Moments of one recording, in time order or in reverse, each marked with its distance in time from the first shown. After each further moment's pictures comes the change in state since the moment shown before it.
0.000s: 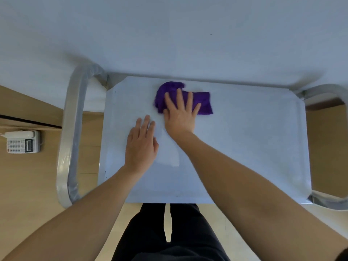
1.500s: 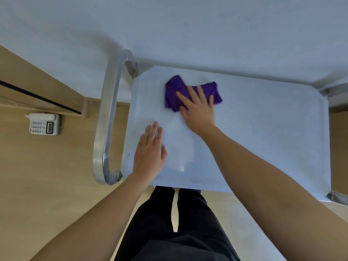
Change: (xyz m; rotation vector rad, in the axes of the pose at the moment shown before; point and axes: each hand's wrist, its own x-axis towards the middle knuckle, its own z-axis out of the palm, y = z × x) left_hand -0.084 -0.031 0.011 -0.097 -0.041 -0.072; right_hand -0.024 -0.005 0.005 -0.029 0.004 -0.217
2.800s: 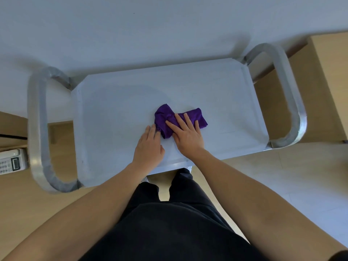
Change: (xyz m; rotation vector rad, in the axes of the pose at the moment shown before) left_hand -0.007 0.158 0.031 0.097 -0.170 0.250; right_hand -0.186 0.120 0.000 0.064 -0.051 0.167
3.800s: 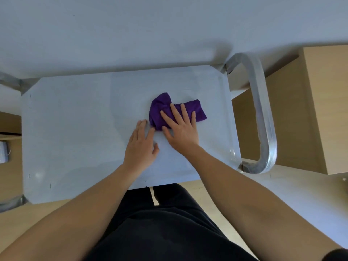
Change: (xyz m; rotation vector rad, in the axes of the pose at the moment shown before) left_hand 0.085 0.095 0.019 0.035 0.140 0.000; right_hand 0.057 0.124 -0.036 -0.026 0.072 -0.058
